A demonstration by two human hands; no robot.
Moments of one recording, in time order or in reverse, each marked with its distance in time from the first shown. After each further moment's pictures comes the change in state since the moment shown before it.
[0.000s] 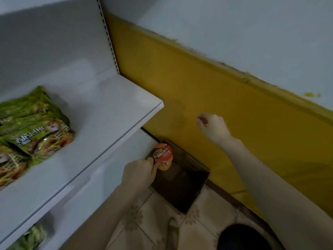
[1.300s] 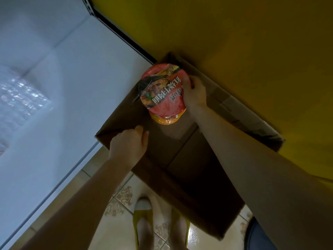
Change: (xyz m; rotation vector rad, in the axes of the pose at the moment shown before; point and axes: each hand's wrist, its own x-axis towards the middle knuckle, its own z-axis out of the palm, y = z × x) left_hand 0.130 -0.156 0.493 -0.133 -0.271 -0.283; right_hand 0.189 0.231 0.527 0.706 -0.005 0.539
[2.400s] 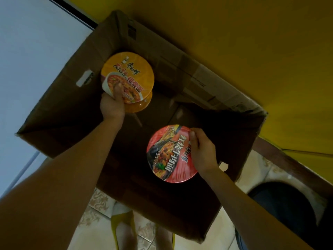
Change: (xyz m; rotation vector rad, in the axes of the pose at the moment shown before) left_hand 0.096 0.053 0.088 -0.906 0.192 -0.574; right_hand -0.094 0.162 -0.094 -0.275 -0.027 0.083
